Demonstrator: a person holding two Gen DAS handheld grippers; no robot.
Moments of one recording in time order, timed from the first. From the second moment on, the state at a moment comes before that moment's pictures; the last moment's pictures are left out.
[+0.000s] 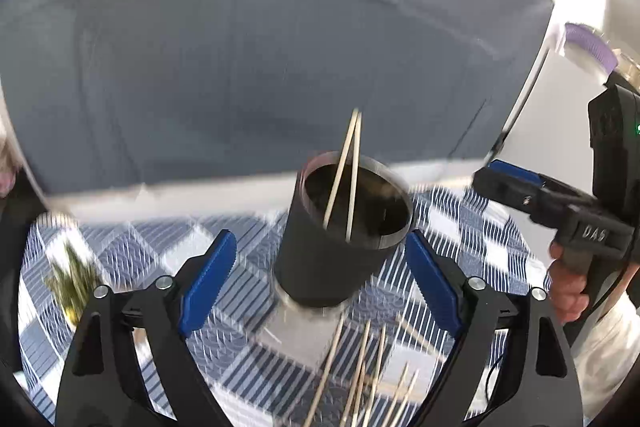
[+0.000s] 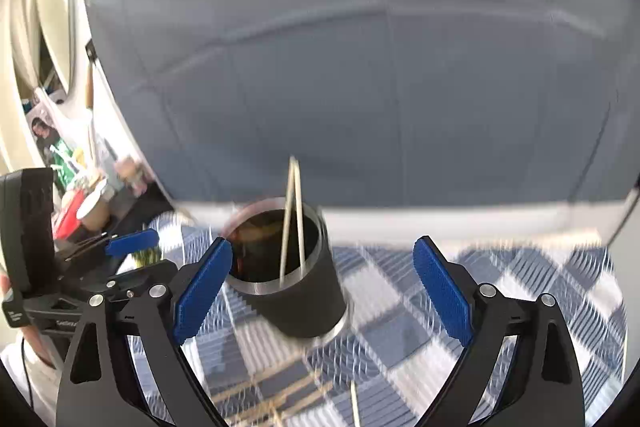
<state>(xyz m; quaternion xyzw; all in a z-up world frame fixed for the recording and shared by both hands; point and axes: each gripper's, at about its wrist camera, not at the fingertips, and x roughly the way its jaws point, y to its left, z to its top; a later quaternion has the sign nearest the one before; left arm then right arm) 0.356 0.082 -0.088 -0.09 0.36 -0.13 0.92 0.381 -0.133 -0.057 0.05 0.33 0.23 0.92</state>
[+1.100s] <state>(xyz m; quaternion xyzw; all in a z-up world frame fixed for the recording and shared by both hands) 0.344 0.048 -0.246 0.06 0.56 -0.10 0.82 0.337 -0.121 -0.240 -0.10 0.55 0.18 0.81</state>
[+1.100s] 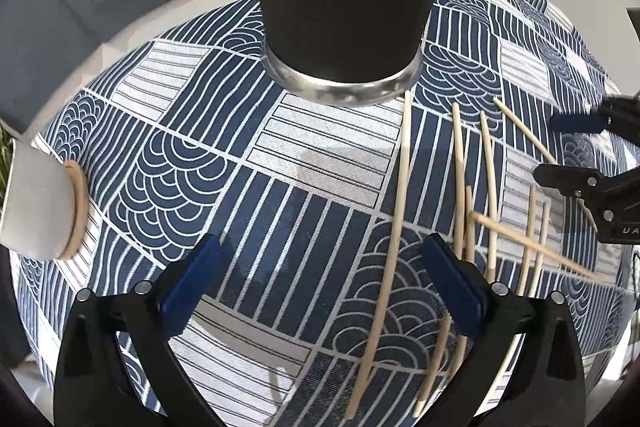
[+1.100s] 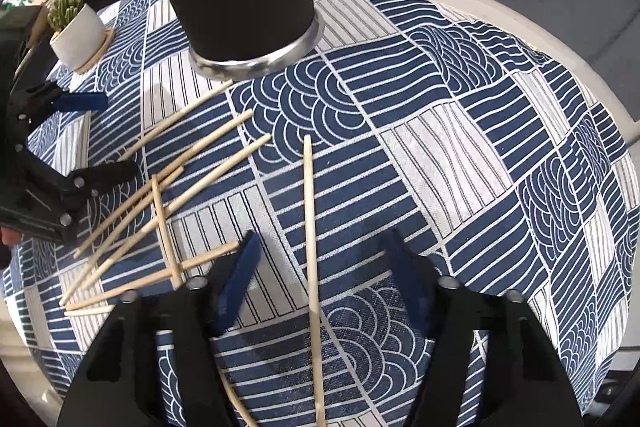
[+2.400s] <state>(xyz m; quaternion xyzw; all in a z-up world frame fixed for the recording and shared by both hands) 0.298 0.093 -0.216 0.02 0.55 -0.06 0.83 0.344 -0.167 -0.184 -0.03 0.49 0.16 0.86</state>
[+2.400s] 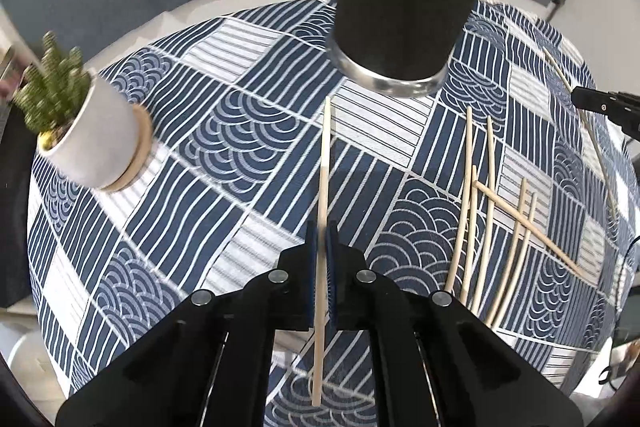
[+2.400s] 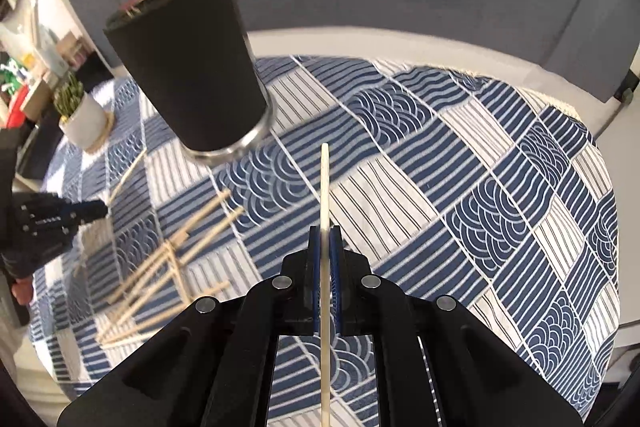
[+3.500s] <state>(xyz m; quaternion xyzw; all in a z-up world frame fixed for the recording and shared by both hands) 0.370 0.088 -0.015 -0.07 0.33 -0.09 0.94 0.392 -0.113 0.004 0.06 0.26 0.28 0.92</state>
